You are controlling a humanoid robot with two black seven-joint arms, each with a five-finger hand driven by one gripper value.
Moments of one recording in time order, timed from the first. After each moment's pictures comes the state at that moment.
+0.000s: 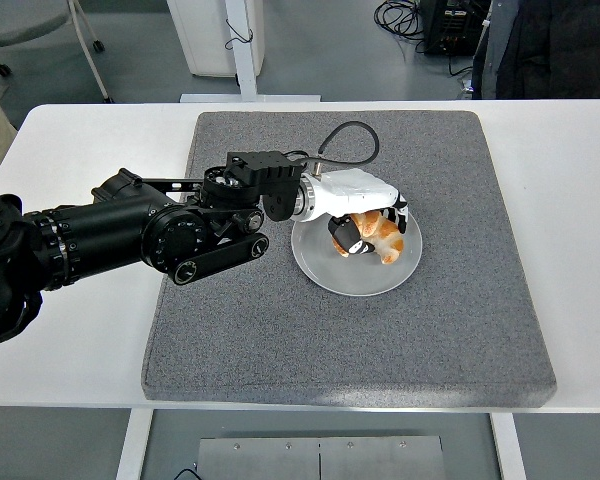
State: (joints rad) left arm -1.31 0.00 0.15 -0.84 1.29 0.01 -0.16; right arm -0.09 0.00 -0.01 0.13 -0.10 -0.04 0.25
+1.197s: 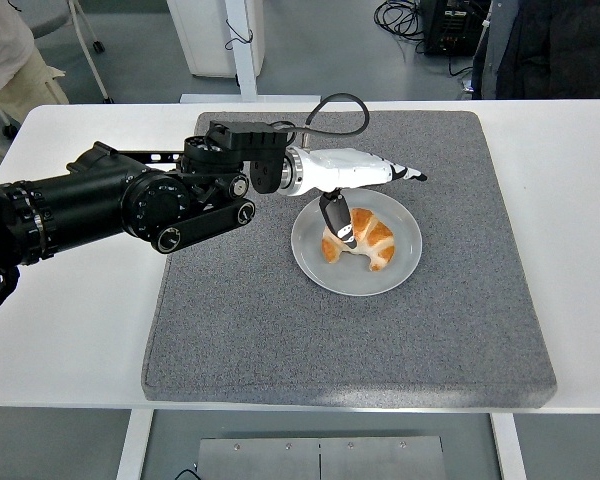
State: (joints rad) left arm -1.42 0.05 0.17 -0.85 1.15 -0.07 -0.24; right arm -0.09 0.00 -0.01 0.13 -0.10 -0.04 0.25
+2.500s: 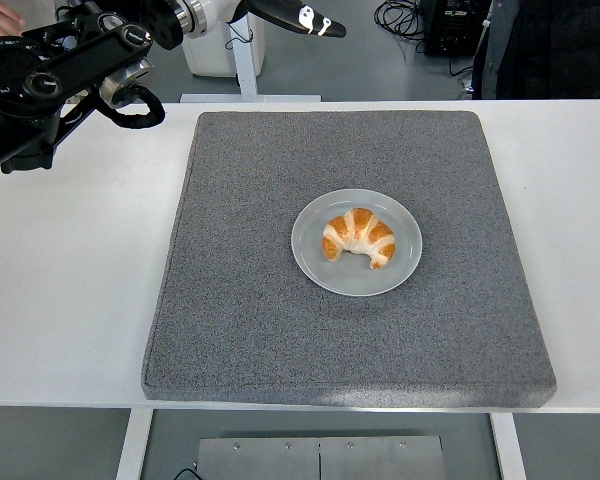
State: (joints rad) left arm -1.46 0.28 -0.14 -0.78 0.43 -0.07 -0.23; right arm -0.09 0.00 -0.01 0.13 -0.10 -0.04 0.25
